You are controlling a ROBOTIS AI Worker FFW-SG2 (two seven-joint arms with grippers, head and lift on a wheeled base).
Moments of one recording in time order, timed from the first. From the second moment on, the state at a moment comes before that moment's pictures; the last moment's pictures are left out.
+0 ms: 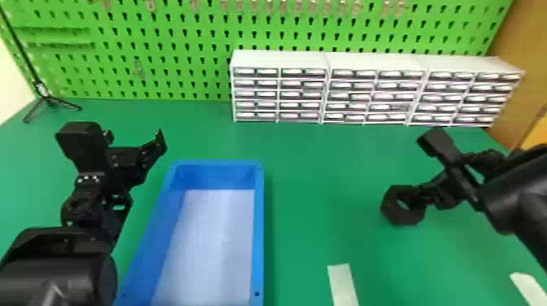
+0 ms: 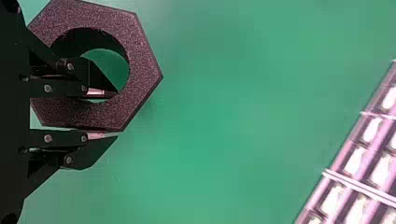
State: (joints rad) left arm -0.03 0.10 0.07 -1.75 0.10 0.15 -0.01; right arm -0.46 -0.51 0.27 -1.43 0.24 0.92 0.82
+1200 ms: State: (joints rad) left arm -0.04 0.10 0.06 -1.75 0.10 0.15 0.00; right arm -0.58 -0.43 0.20 -1.59 -0.29 0.88 0.76
